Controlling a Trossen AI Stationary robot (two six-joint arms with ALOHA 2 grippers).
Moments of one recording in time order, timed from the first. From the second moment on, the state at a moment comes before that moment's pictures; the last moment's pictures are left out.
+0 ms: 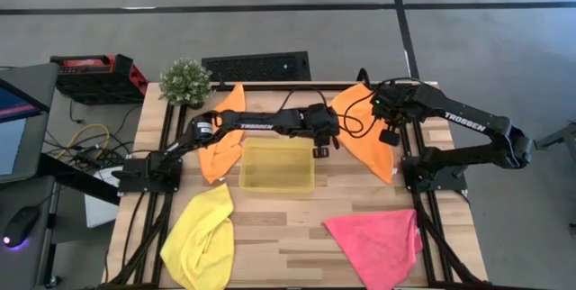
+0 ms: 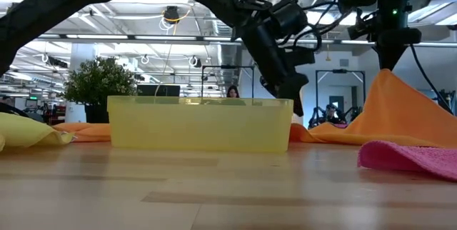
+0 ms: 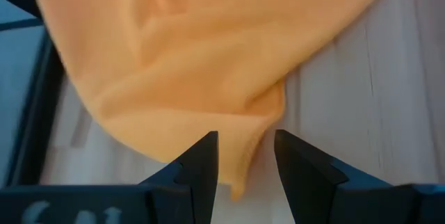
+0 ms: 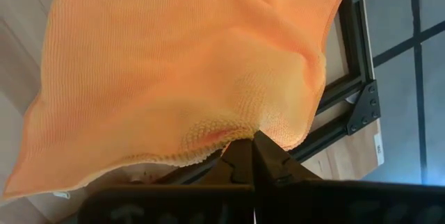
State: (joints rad) left arm 0.18 2.38 2.01 -0.53 -0.19 0.27; right arm -0.55 1.11 0.98 -1.29 0.30 -0.24
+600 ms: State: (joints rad) left arm 0.19 2.41 2.02 -0.57 -0.30 0.38; right arm -0.55 1.11 0.98 -1.29 0.32 -0.24
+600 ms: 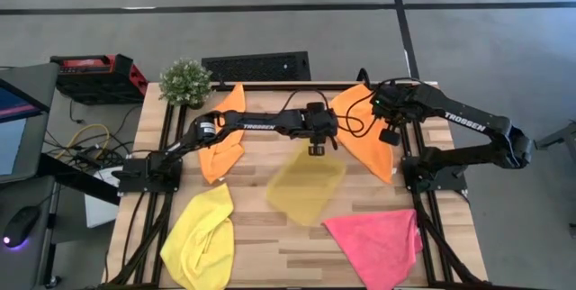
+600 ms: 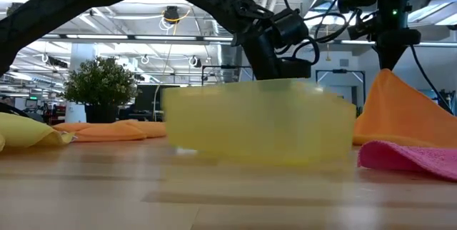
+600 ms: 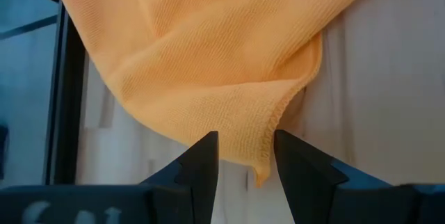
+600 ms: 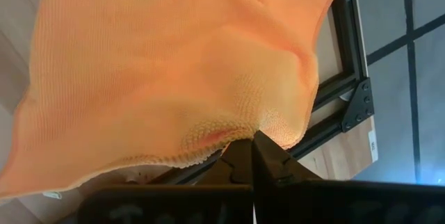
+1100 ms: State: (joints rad) left arm 0.18 2.41 2.07 -0.71 -0.27 0.40; right arm -0.55 1.11 0.98 -1.29 0.32 -0.24
